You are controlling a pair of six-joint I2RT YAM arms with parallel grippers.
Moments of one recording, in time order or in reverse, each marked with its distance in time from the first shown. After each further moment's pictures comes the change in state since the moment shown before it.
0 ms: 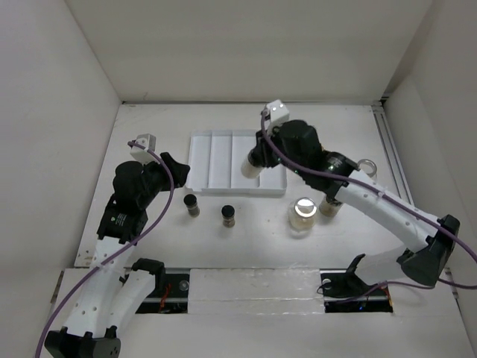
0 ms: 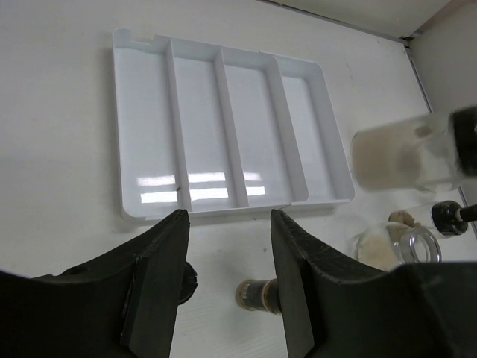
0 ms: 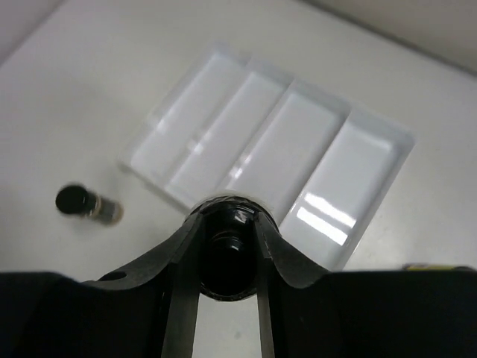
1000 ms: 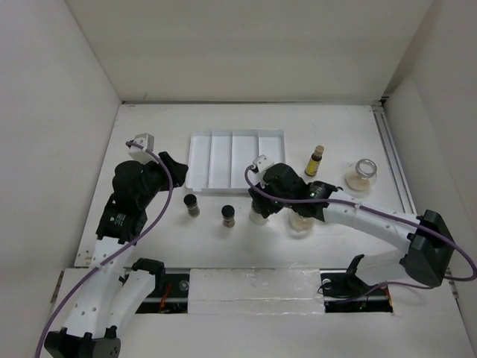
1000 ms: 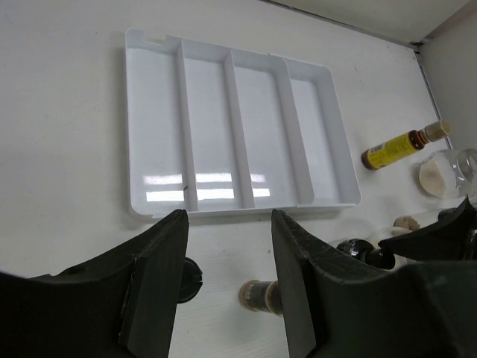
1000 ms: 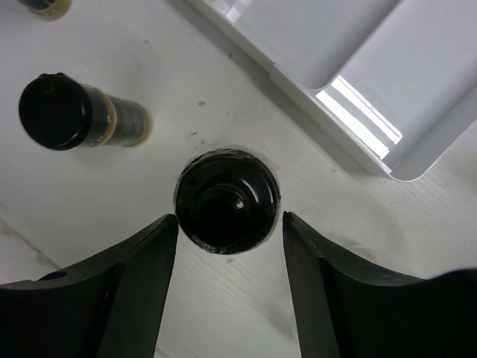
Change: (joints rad) left arm 0.000 0.000 0.012 -0.022 -0.032 -0.004; right arm 0.068 -0.025 -0.379 -0.013 -0.115 0.028
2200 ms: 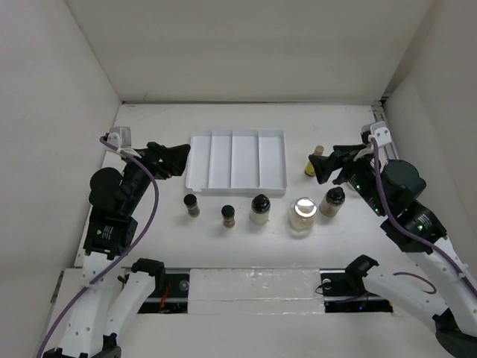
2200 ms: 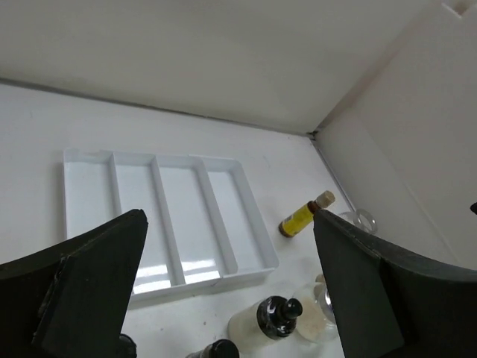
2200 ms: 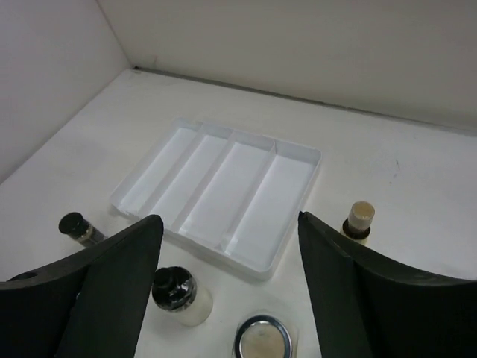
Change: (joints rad) left arm 0.000 -0.071 0.115 0.178 0.064 -0.108; right arm -0.312 -0.620 0.073 0.075 0.022 -0.019
